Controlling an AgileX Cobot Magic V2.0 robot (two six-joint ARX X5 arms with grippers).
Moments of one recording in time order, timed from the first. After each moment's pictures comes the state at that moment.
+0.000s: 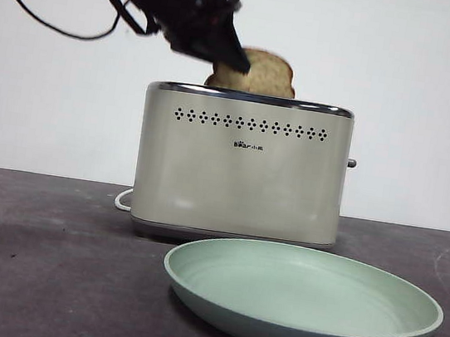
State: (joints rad) left arm -0.50 1.63 1.28 -0.04 0.35 0.26; right arm 0.09 0.73 1.00 -1.04 -0.67 -0.05
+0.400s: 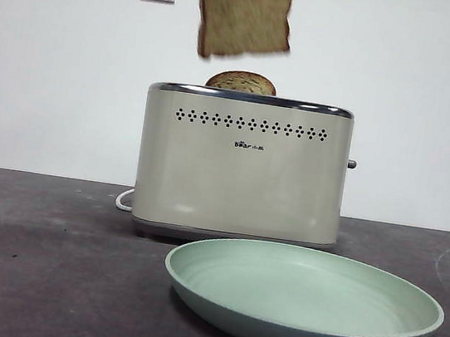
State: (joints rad) left arm -0.50 1.37 1.29 -0.05 0.34 0.26; right arm 0.09 0.73 1.00 -1.04 -0.67 -0.05
